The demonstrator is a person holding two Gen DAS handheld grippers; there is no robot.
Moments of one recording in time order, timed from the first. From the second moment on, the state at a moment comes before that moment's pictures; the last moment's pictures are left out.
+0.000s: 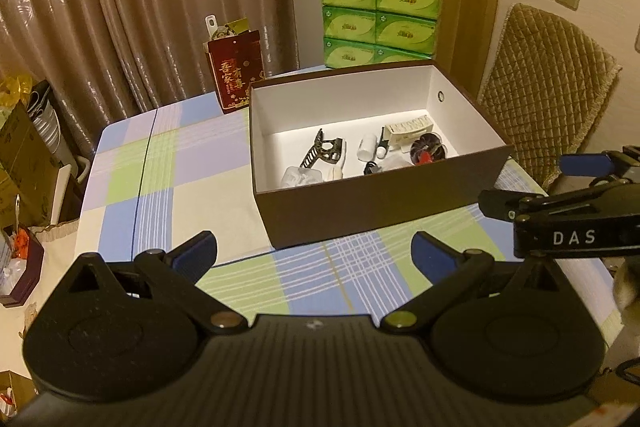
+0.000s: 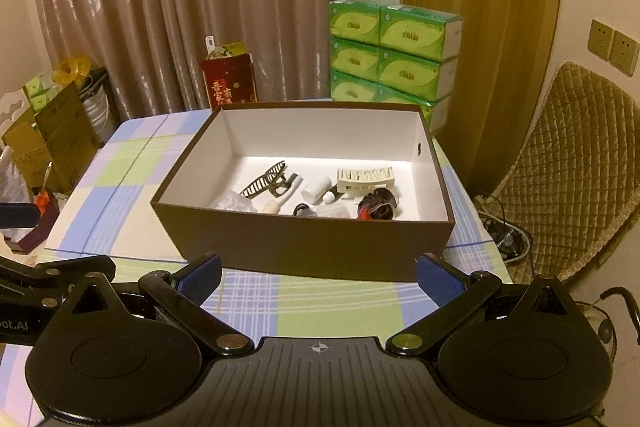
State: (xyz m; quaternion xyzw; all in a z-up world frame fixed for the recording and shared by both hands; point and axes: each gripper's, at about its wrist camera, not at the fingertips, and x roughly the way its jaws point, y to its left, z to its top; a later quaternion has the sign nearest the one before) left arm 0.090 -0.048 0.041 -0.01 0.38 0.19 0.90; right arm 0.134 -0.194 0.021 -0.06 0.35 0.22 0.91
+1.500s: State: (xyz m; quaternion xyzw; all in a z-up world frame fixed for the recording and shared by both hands) left arm 0.054 -0.063 0.029 0.00 0.38 0.16 0.91; right arm 0.087 -0.195 0.010 -0.06 0.35 0.21 0.91
